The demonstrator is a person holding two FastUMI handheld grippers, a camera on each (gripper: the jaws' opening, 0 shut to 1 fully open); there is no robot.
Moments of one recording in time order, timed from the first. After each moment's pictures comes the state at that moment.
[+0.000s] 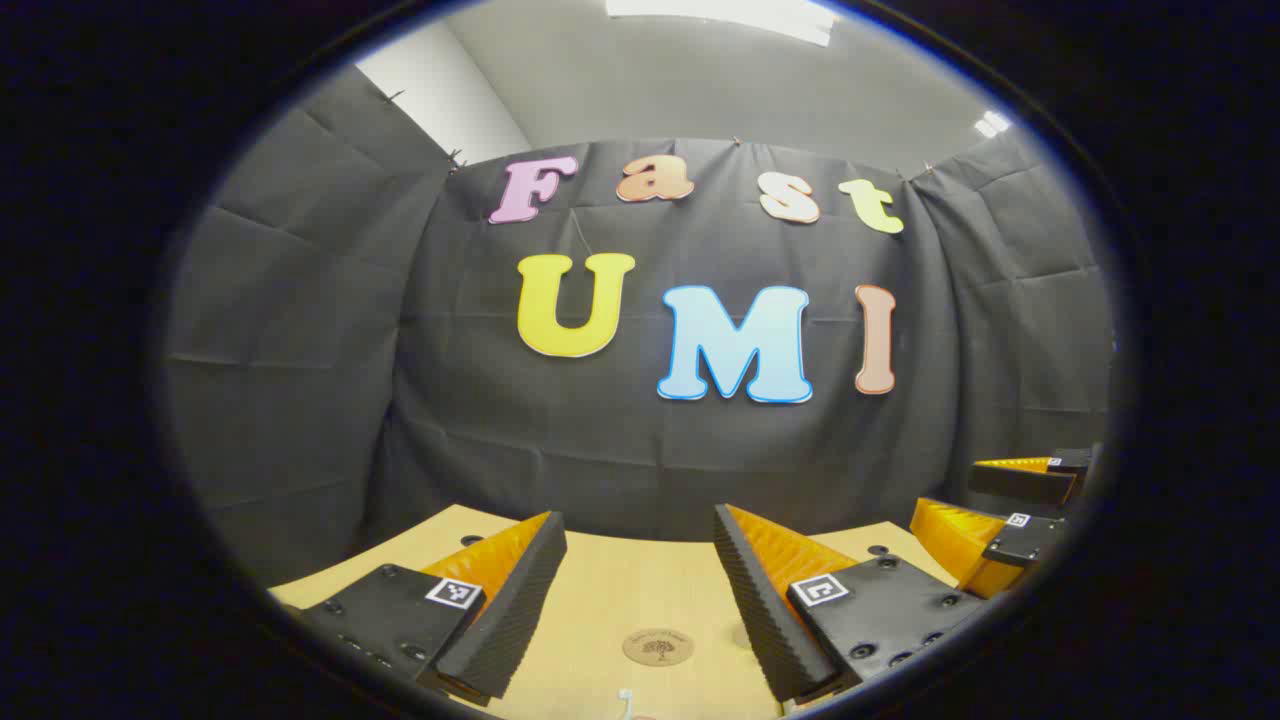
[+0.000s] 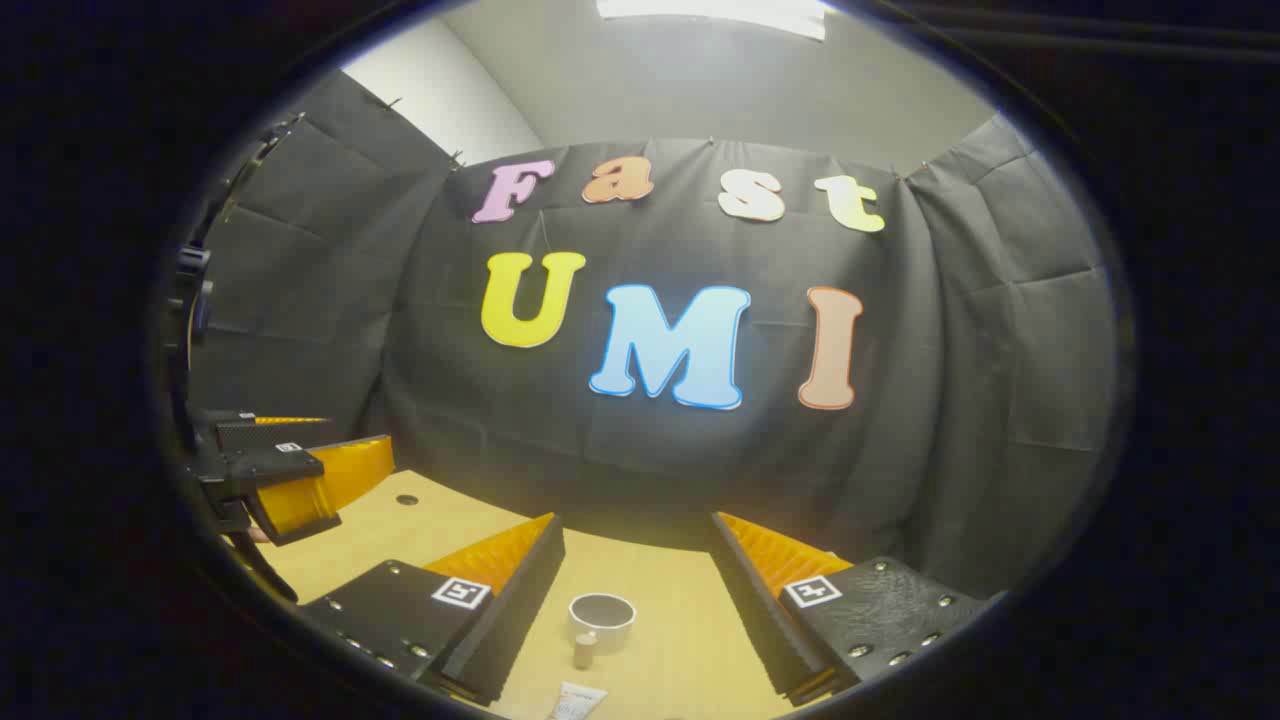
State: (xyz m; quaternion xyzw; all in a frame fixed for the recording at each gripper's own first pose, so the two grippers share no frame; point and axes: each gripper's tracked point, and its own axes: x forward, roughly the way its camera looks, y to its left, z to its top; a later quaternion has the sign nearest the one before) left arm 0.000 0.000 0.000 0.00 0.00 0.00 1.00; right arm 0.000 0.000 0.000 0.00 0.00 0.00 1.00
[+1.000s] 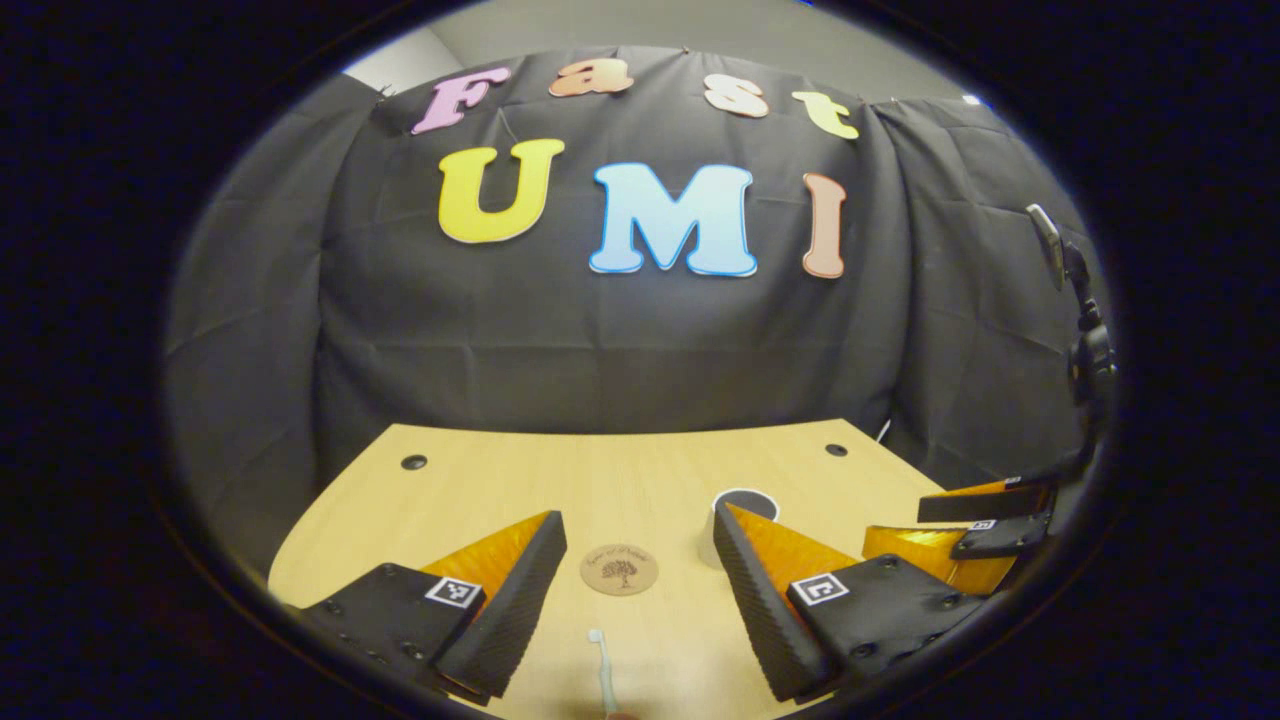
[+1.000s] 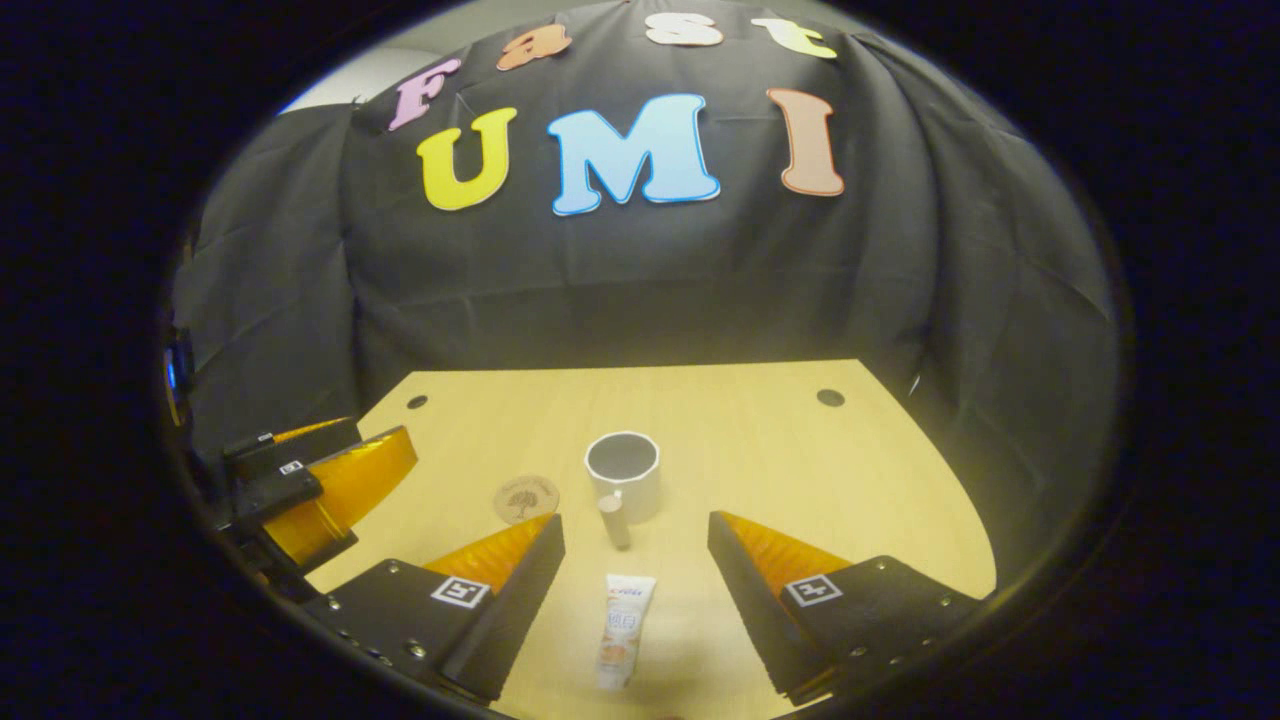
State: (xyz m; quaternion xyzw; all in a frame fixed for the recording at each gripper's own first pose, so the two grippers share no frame) left arm 0.012 -0.033 -0.118 0.02 0.19 -0.08 0.98; right arm -0.017 0.016 -0.137 0.12 0.29 0.02 0.95
